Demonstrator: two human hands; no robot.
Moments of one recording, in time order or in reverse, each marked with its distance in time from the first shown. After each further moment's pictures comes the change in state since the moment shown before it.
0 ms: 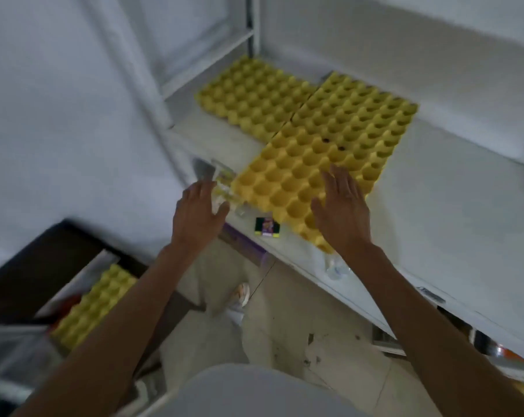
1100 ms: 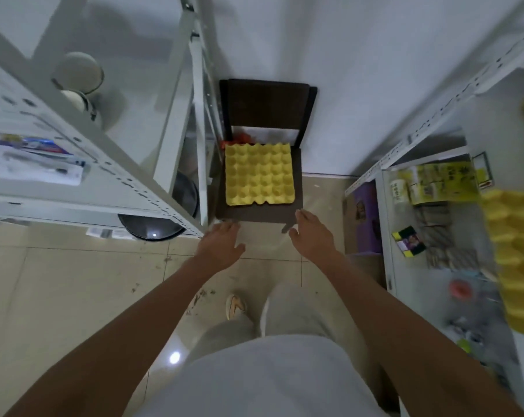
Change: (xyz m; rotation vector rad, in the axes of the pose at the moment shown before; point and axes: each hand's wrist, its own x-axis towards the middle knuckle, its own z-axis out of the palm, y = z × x) left_hand -0.450 -0.182 0.030 -0.116 -0.295 -0.886; right_hand -0.225 -0.312 0.168 -0.057 -0.966 -0.797
